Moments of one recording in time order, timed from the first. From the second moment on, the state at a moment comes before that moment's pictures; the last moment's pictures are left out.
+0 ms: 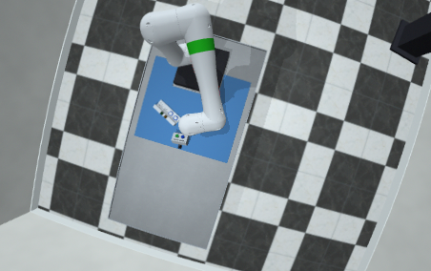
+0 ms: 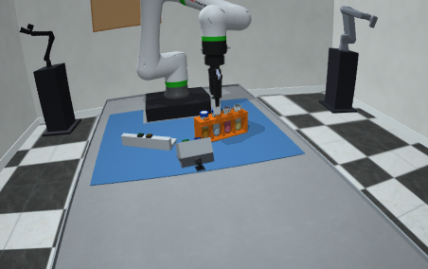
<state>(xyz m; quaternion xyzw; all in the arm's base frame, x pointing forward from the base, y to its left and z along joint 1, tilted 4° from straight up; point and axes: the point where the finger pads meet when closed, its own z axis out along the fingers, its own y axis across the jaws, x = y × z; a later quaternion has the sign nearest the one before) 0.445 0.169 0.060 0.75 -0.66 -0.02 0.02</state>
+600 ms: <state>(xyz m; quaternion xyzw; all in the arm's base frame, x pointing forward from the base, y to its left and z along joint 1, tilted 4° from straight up) 0.445 0.169 0.060 0.81 -0.58 -0.02 0.02</state>
